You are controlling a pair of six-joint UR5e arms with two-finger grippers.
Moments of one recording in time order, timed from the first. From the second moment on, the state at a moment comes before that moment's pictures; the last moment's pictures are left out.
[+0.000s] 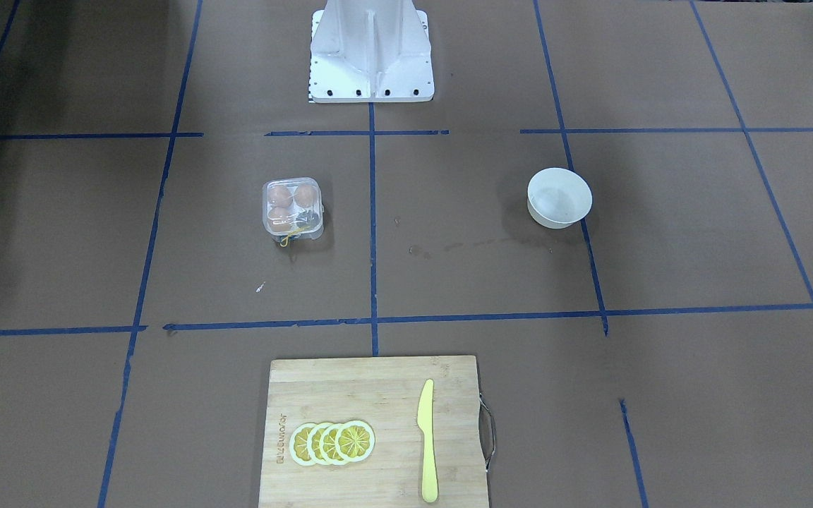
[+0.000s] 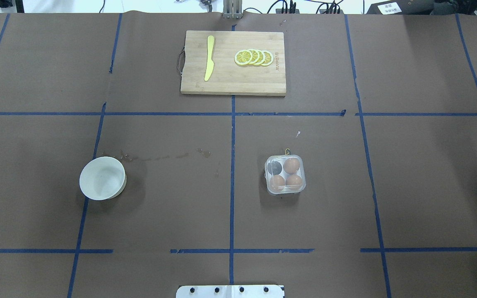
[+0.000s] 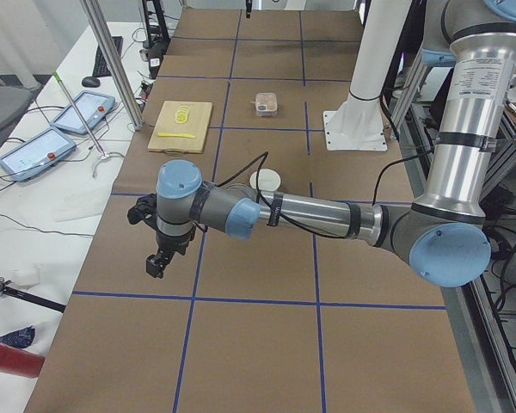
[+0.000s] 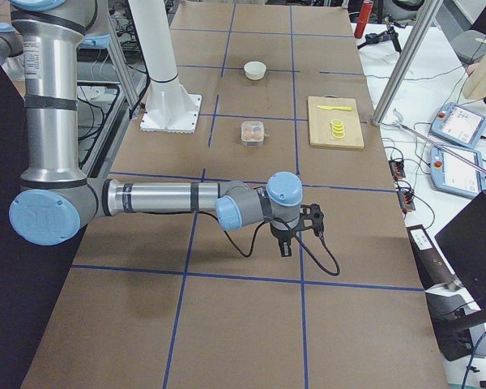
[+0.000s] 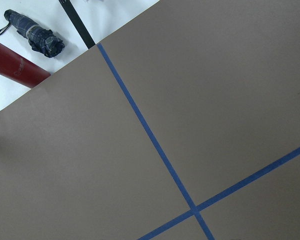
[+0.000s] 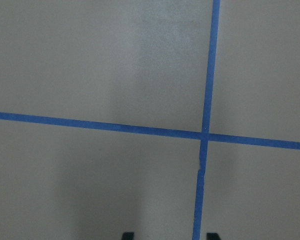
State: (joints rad) left arm -1.56 -1.71 -1.56 -1.77 -2.22 0.26; right arm 1.44 -1.59 1.63 -1.33 2.32 0.20
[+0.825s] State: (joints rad) left arm -1.56 -1.72 -1.57 -1.51 -2.27 0.22; right arm 1.46 -1.50 1.63 -1.53 2.33 0.12
